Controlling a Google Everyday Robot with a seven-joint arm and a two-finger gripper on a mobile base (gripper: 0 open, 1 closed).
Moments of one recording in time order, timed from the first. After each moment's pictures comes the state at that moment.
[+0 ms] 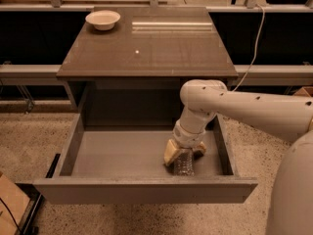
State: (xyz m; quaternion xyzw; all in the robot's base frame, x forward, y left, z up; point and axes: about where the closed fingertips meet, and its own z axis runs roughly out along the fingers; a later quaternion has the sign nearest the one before) arm 0.525 -0.087 0.594 0.18 -0.97 -0.12 0.06
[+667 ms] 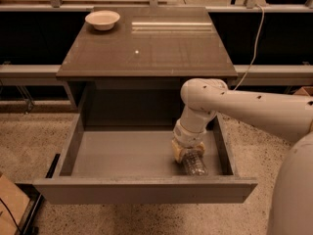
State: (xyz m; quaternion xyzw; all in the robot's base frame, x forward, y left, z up) arm 0.525 -0.087 0.600 0.18 -0.97 -0.12 0.06
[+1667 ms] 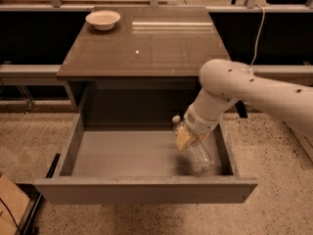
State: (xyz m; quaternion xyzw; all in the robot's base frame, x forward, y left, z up) arm 0.529 -0.102 0.673 0.21 -0.96 -0.15 -0.01
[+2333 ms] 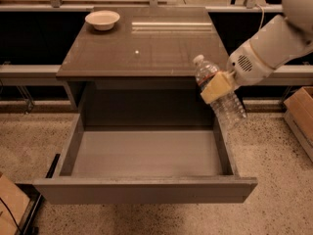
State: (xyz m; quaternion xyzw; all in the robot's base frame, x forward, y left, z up) arm 0.537 -0.151 0.876 0.30 -0.92 -0.20 -0.18
